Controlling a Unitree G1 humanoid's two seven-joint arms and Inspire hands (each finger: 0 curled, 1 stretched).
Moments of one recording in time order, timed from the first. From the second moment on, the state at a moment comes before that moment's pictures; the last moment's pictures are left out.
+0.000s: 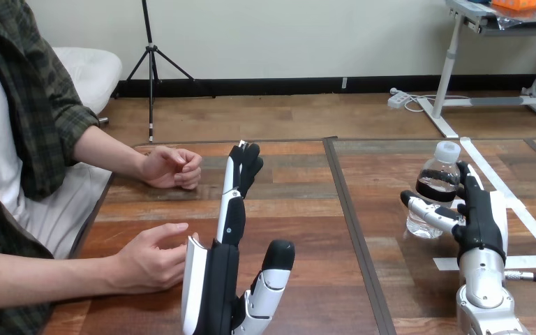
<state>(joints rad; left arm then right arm) 0.22 -0.04 -0.30 0.30 0.55 -1.02 0.53 -0.55 -0.25 -0.14 1.22 -0.12 -0.38 -0.27</state>
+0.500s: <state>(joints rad) 0.22 -0.04 -0.30 0.30 0.55 -1.02 0.53 -0.56 -0.24 -0.15 1.25 -0.08 -0.40 -0.25</state>
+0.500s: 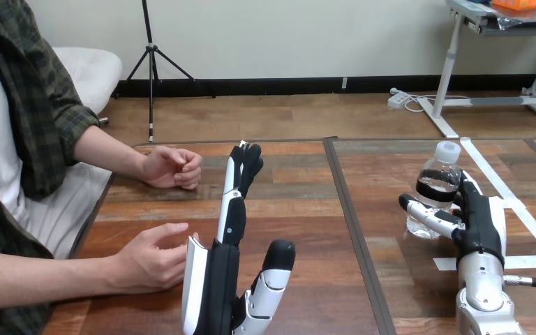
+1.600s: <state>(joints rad) 0.22 -0.04 -0.30 0.30 0.56 -1.02 0.54 -0.57 -0.24 -0.21 1.27 -0.03 -0.44 -0.29</state>
